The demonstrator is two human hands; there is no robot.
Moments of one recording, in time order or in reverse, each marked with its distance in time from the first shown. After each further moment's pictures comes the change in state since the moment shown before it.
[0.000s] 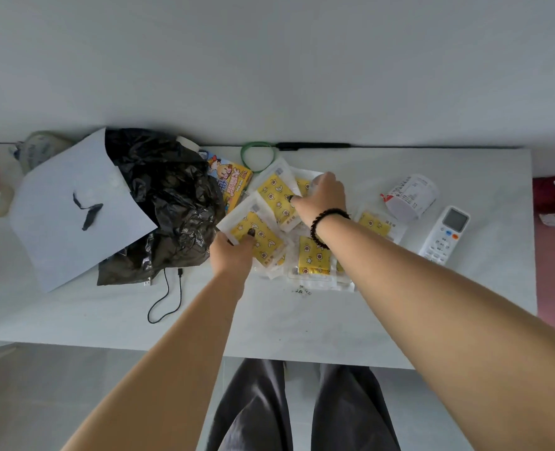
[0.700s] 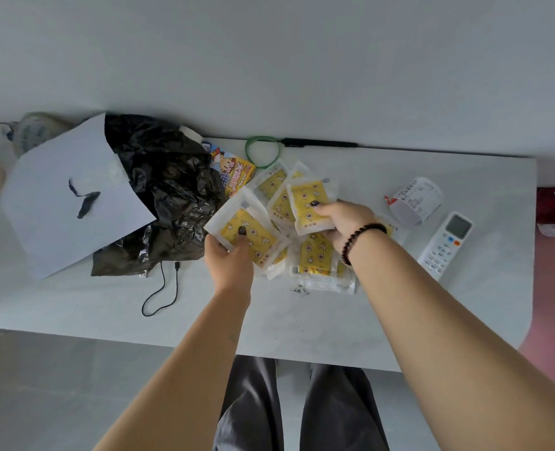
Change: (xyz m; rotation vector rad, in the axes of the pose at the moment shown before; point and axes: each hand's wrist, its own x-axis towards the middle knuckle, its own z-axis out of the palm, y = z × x) left_hand -0.021 -0.007 0.000 -0.364 0.094 0.003; right_hand -0.012 0.023 -0.027 0.715 -0.188 0.450
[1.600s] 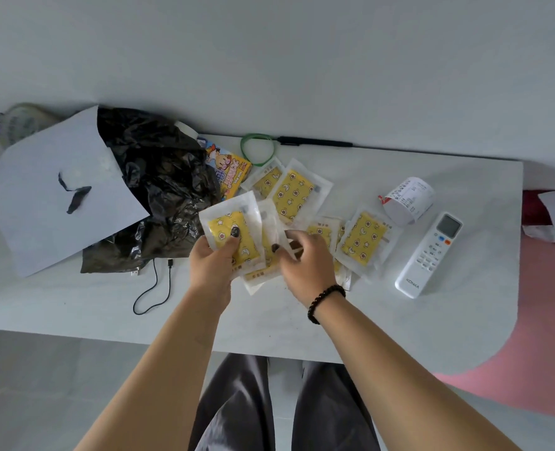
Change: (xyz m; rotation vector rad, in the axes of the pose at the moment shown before) left_hand 0.011 0.004 -0.026 -0.154 -0.217 -0.211; right_hand -0.045 0.078 0.018 -0.688 -0.030 -0.550
